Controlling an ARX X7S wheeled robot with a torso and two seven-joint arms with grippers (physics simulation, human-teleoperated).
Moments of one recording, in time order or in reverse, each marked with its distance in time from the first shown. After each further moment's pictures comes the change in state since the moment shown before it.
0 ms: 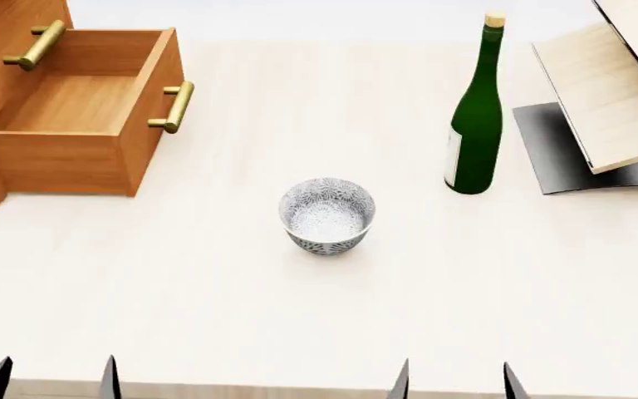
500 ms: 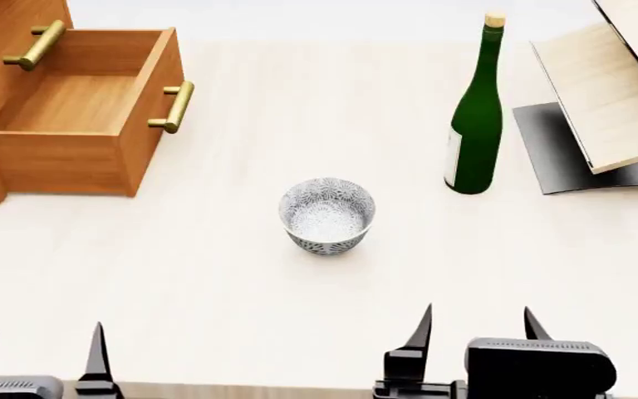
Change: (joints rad) left arm -0.076 -0.047 0.021 0.046 -0.010 -0.093 -0.057; right arm 0.198 0.054 0.016 0.033 0.060 0.197 -0.004
